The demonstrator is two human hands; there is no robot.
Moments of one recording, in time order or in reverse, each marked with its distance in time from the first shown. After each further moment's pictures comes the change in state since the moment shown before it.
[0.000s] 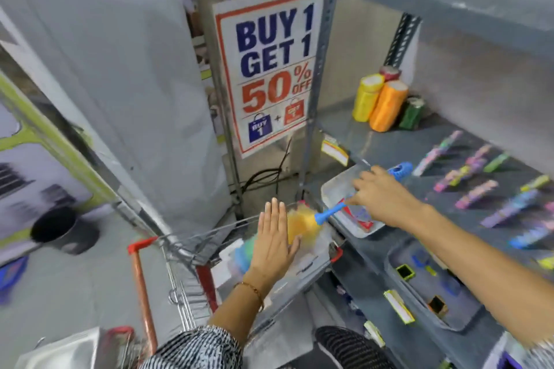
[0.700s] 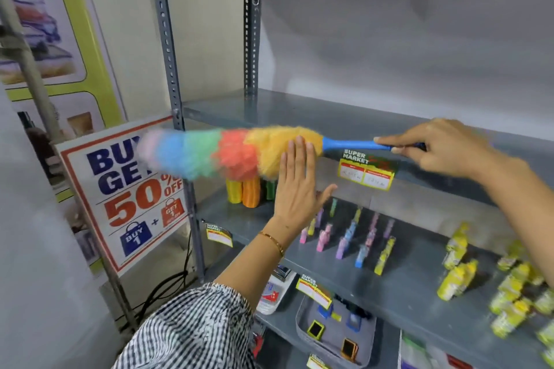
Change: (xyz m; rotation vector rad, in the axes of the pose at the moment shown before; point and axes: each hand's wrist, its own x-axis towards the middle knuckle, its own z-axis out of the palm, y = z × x) left_hand 0.169 0.307 -0.150 -0.222 0.586 0.657; right_hand -0.311 0.173 -0.133 0.317 0.318 0.835
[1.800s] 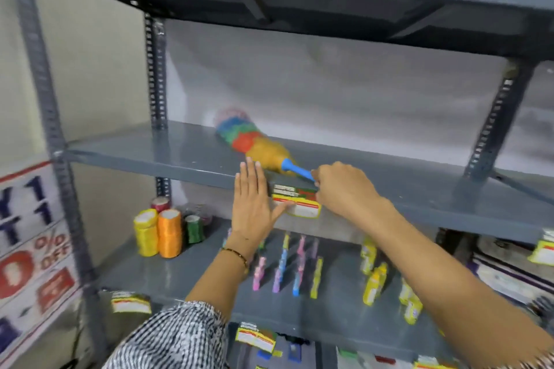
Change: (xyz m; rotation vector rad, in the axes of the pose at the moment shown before) left_hand 0.058 0.011 0.043 -0.157 -0.200 -0.022; right_hand 0.014 -0.081 -0.005 -0.222 -0.141 0.587
